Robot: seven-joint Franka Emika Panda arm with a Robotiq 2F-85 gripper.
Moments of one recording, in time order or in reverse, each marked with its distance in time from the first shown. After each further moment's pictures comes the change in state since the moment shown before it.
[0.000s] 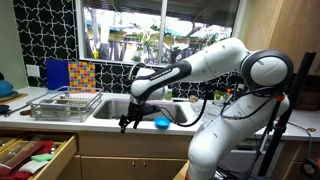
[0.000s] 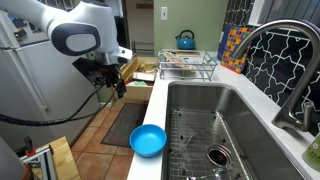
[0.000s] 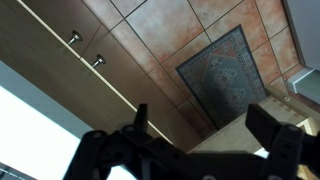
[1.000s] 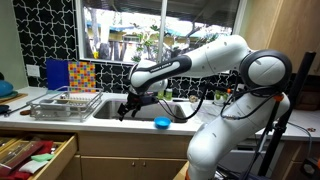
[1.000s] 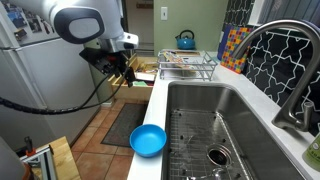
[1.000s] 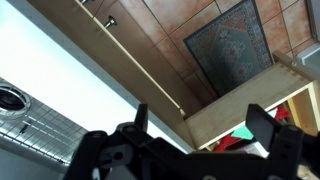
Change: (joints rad) arm -0.044 0.002 -0.003 0.094 -0.038 0.022 -0.015
